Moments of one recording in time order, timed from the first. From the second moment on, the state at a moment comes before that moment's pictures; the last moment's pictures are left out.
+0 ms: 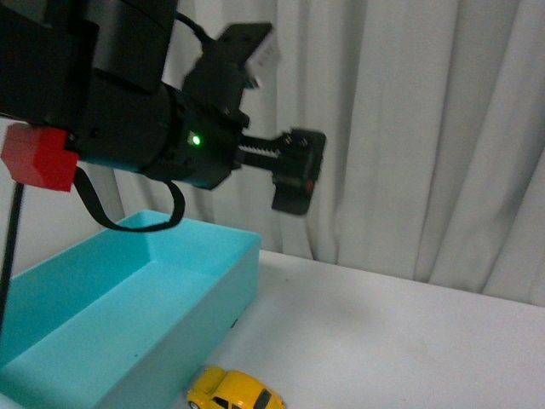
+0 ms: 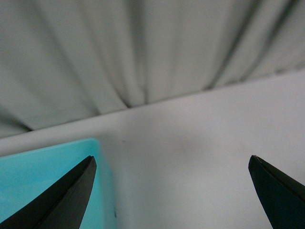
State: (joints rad) left arm -0.20 1.50 0.86 0.19 0.04 0.10; right arm 0.00 0.00 0.01 0.00 0.00 -0.01
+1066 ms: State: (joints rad) left arm -0.26 1.91 0.96 -0.30 -0.11 1.37; right arm 0.00 0.00 0.01 0.00 0.00 -0.01
